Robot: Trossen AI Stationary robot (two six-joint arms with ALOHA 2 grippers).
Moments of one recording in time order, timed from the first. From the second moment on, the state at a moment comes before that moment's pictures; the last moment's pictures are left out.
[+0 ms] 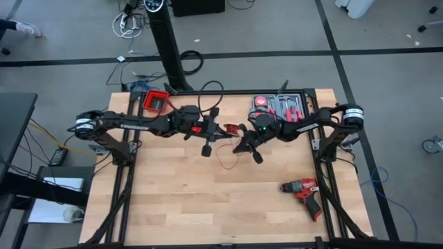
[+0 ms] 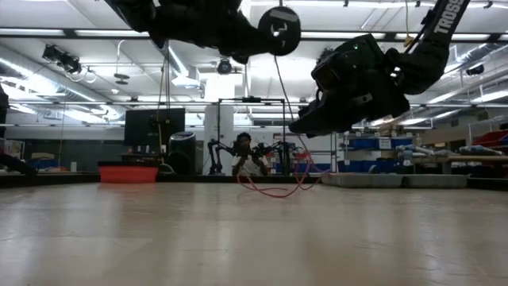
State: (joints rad) left arm 0.16 1.50 0.95 0.32 0.27 0.30; right arm -0.24 1.65 0.57 0.67 -0.57 -0.20
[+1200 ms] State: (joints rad) left arm 0.21 1.49 0.95 0.00 0.14 0.18; right arm -0.24 1.15 0.57 0.33 -0.45 -0.32
